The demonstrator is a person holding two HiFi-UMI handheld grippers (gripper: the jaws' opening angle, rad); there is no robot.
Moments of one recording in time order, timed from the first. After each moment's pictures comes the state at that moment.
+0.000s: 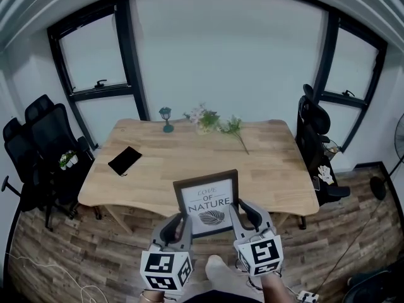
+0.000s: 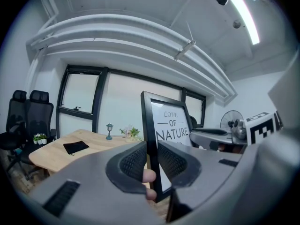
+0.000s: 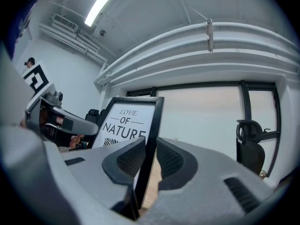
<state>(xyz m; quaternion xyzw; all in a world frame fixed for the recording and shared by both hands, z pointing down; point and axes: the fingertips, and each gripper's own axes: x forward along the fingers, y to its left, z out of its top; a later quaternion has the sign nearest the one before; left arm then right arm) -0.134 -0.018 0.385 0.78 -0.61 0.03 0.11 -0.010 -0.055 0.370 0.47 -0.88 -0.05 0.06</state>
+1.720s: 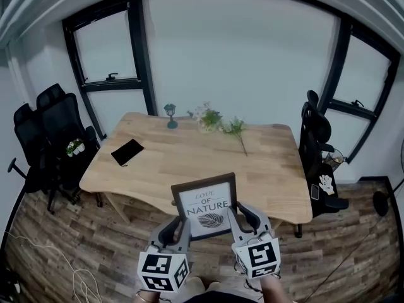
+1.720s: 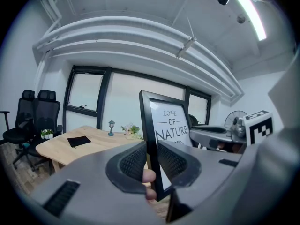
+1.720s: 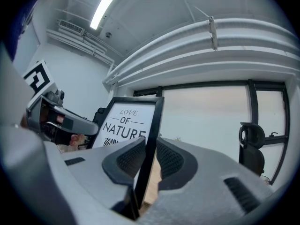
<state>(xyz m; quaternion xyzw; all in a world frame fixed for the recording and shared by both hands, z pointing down) -0.078 0.005 0.382 0.76 -0.64 0.04 0.13 0.042 -0.046 0.366 0.42 -0.90 -0.06 0.07</state>
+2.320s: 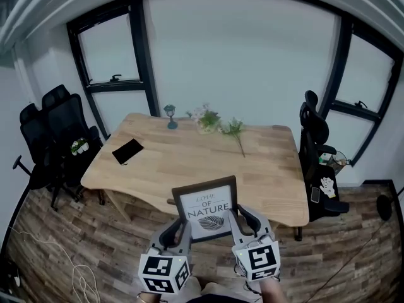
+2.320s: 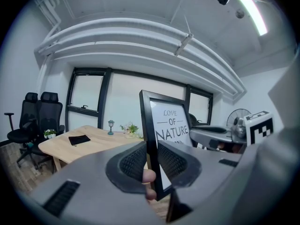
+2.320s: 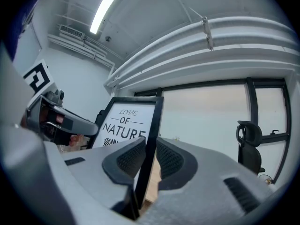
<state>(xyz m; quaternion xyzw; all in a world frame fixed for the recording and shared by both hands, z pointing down) -0.030 0.013 0.382 0.74 -0.65 0.04 0.13 0.087 -0.040 0.365 0.41 -0.91 -0.06 0.07</state>
